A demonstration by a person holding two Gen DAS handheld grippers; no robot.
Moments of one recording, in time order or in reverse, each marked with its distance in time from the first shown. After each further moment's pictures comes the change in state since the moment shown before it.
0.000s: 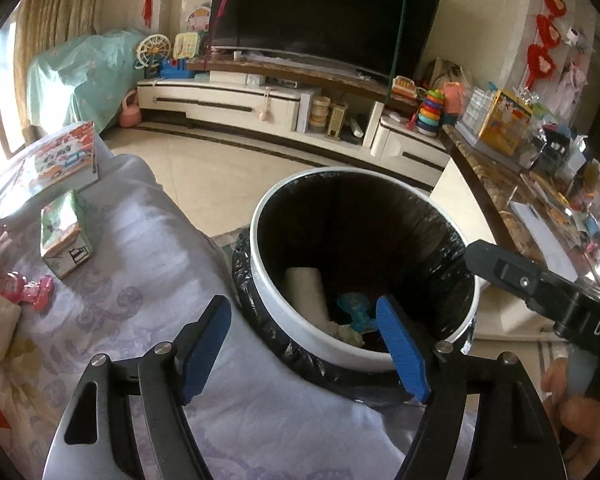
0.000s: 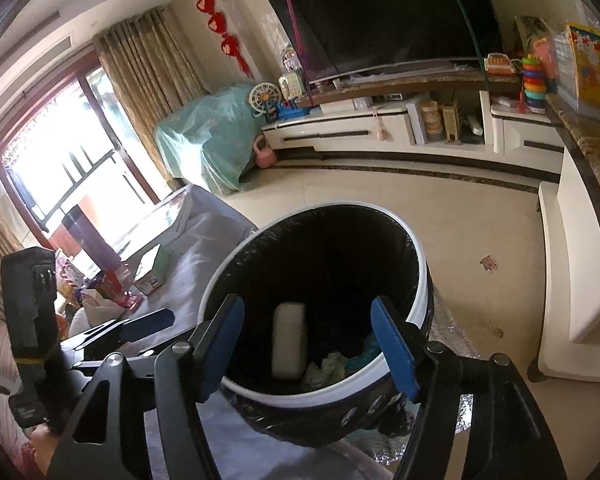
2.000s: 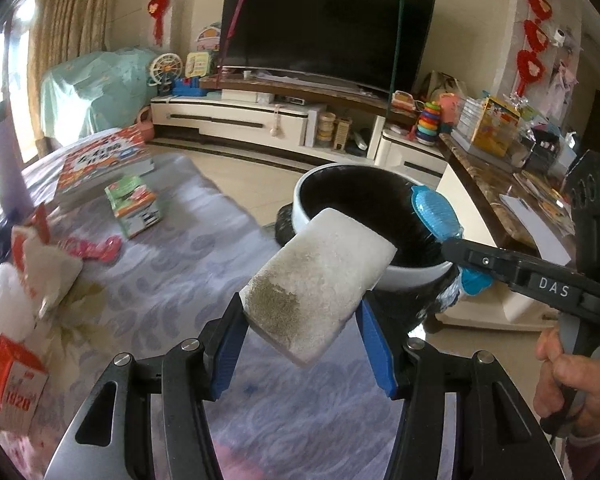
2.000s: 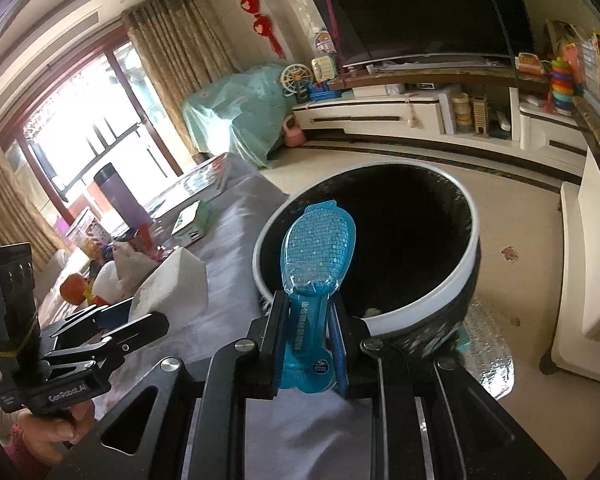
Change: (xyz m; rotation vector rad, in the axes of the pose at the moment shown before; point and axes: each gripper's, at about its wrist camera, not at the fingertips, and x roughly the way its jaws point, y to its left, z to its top) left arm -0.076 0.025 -0.059 0.023 -0.062 0.021; right arm -0.006 0.028 -0.034 -0.071 0.063 0.072
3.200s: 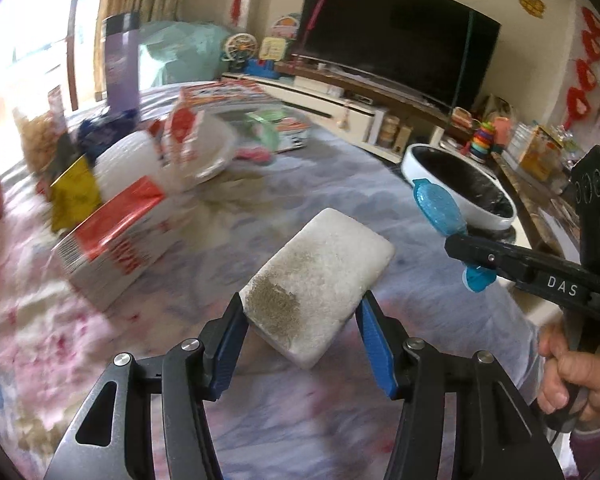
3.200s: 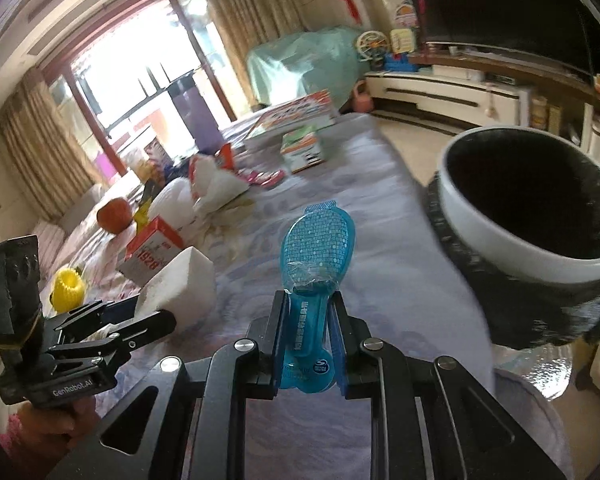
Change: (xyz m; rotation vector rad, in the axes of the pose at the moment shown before) left arm -0.089 0.076 -0.089 -0.169 0.002 0.107; right arm 0.041 0.116 -0.049 -0.173 0.118 0.135
